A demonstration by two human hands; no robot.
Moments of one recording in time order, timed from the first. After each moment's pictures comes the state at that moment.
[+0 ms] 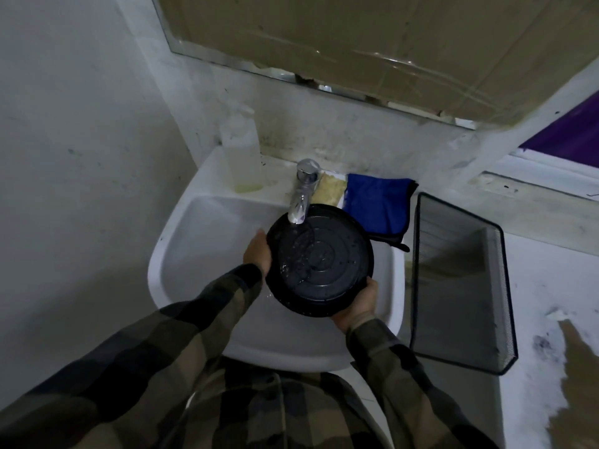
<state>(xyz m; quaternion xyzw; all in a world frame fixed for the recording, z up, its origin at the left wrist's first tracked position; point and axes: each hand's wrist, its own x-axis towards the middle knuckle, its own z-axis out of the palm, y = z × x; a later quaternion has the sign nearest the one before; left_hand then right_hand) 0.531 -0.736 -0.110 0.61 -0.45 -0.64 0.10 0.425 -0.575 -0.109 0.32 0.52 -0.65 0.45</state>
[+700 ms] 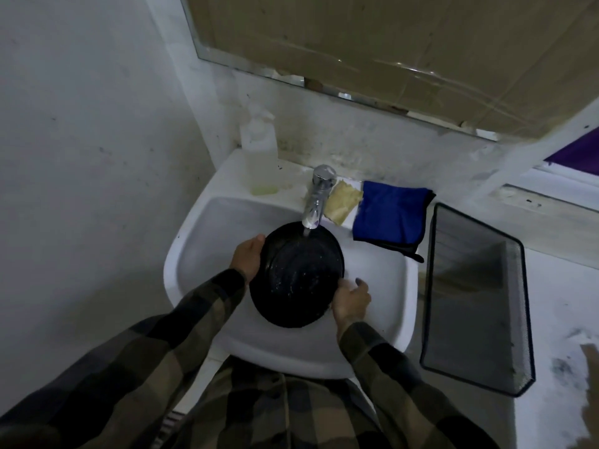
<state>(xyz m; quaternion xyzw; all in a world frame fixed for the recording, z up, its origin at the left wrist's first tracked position) 0.575 -0.753 -0.100 0.57 -0.54 -0.60 0.12 0.446 -0.596 -0.105 0.04 0.85 -0.40 0.35</state>
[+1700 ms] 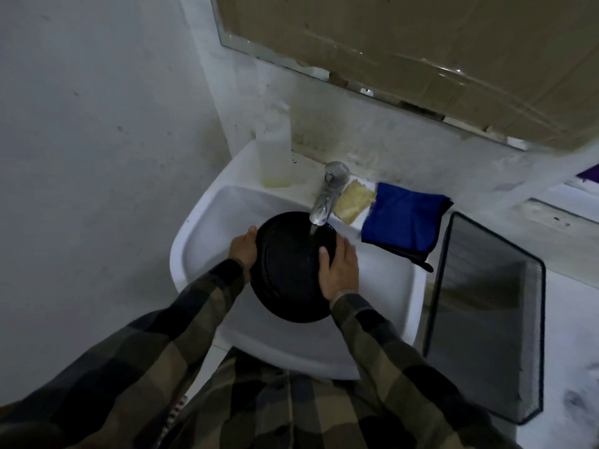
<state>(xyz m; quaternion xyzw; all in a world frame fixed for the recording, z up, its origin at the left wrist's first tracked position) 0.580 -0.750 -0.089 0.66 -0.35 -0.64 0.17 0.423 -0.636 -0.128 -0.37 0.86 -0.24 0.26</state>
